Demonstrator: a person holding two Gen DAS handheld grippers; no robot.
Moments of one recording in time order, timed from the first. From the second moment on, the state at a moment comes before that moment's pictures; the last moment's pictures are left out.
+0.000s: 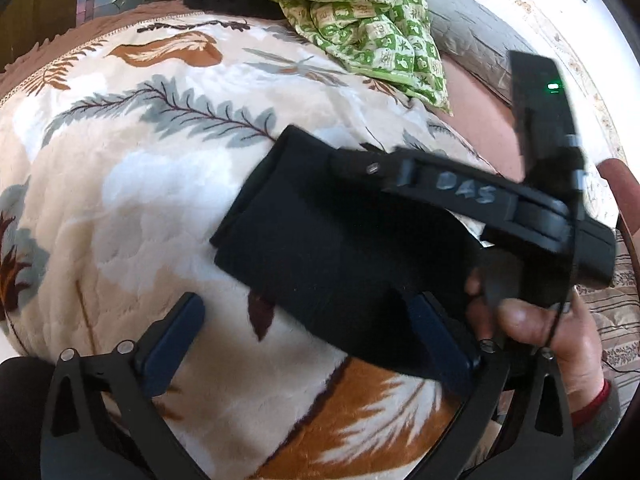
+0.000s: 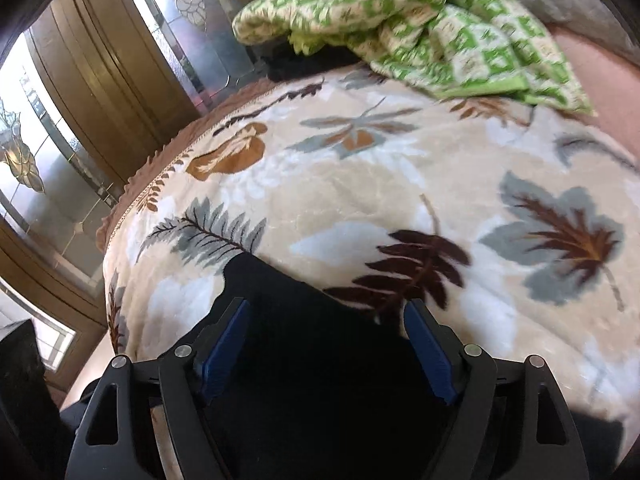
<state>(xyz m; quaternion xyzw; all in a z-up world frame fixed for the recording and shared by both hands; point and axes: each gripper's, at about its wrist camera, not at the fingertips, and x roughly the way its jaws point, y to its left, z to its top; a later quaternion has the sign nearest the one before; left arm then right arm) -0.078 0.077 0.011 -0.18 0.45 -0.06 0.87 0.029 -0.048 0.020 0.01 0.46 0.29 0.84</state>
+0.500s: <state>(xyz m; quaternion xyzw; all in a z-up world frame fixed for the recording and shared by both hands) -0.093 0.055 0.061 -0.13 0.35 -0.12 0.92 0.011 -0.089 0.063 0.12 0.41 0.34 0.84</state>
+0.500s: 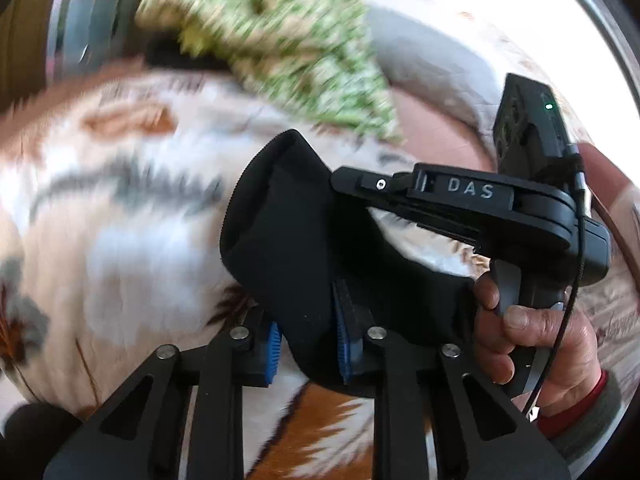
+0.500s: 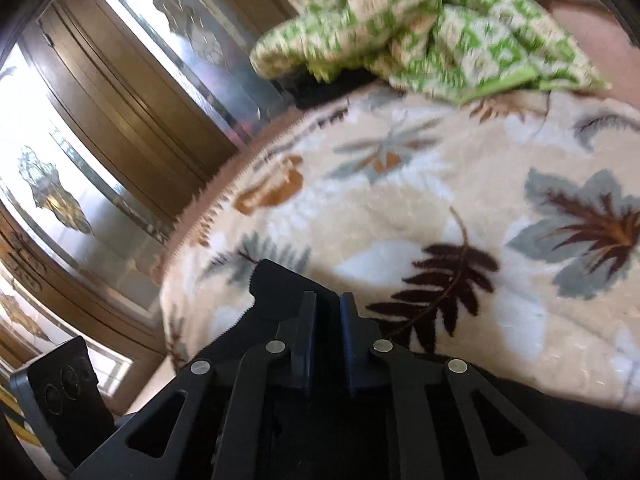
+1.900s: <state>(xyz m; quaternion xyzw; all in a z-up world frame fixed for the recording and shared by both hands) -0.112 -0.035 0.082 0.03 0.34 -0.22 0.91 -0.118 -0.263 0.067 0.26 0.37 0.20 0.87</state>
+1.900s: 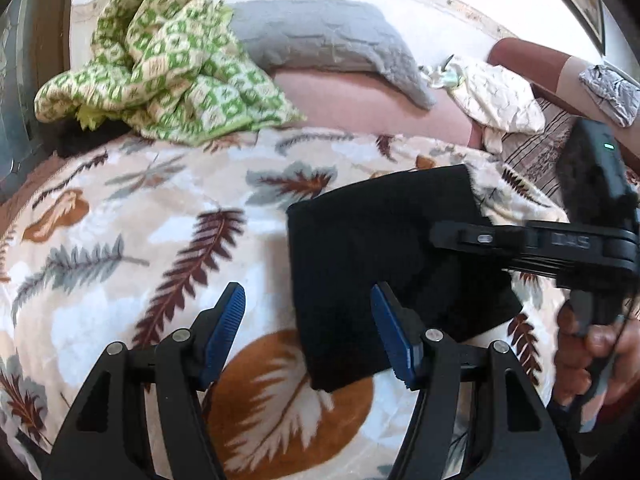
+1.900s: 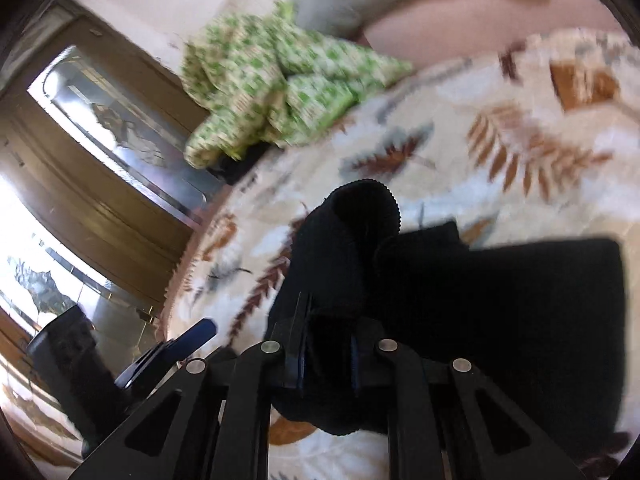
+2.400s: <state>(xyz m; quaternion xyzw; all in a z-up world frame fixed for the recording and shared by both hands) -0.103 -0.109 0.040 0.10 0.39 -0.23 0.89 -0.141 -0.353 0.026 0.26 0.41 0.05 0.87</state>
